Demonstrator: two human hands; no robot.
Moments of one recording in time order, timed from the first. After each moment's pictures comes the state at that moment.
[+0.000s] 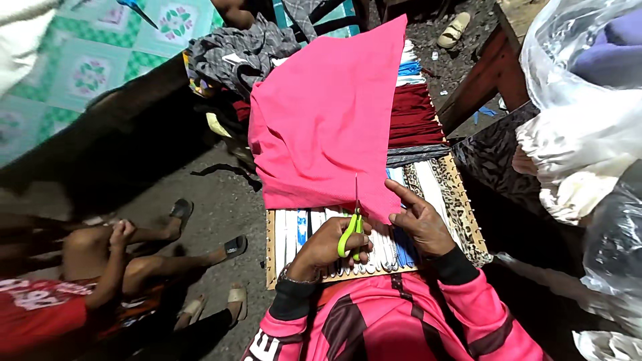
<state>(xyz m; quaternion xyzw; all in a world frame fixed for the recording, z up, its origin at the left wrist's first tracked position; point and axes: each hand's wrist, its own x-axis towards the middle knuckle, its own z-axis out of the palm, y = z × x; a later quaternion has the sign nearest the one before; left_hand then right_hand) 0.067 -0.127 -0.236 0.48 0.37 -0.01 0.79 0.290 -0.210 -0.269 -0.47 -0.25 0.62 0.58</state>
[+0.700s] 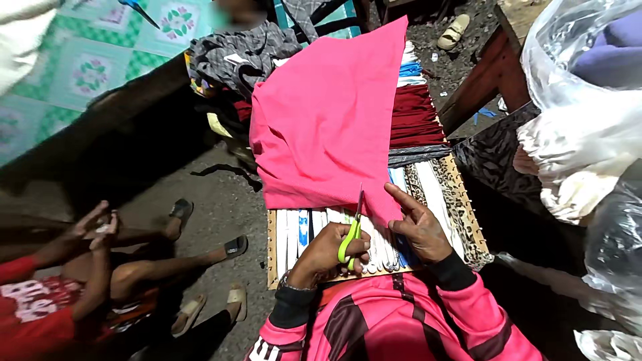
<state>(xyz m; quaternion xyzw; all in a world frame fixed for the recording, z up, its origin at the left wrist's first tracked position) 0.059 -0.137 -0.234 0.46 0.40 -0.01 0.79 0.277 -0.216 -0.266 -0.48 -0.25 0.61 0.58</state>
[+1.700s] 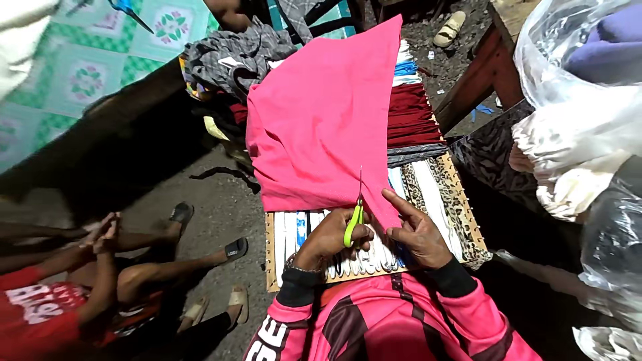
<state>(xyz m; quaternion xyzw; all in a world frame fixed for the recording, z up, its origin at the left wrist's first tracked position) 0.084 -0.114 -0.241 0.50 0.41 -0.03 0.76 0.276 -0.227 -0.266 -0.43 -0.24 0.63 0.60</state>
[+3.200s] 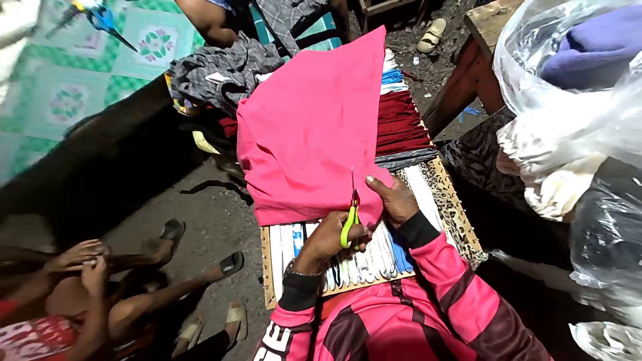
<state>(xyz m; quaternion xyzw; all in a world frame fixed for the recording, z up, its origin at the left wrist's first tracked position) 0.093 -0.102 -0.243 0.50 0.42 0.01 0.76 0.278 -0.141 -0.282 -0.57 -0.16 0.58 0.56</state>
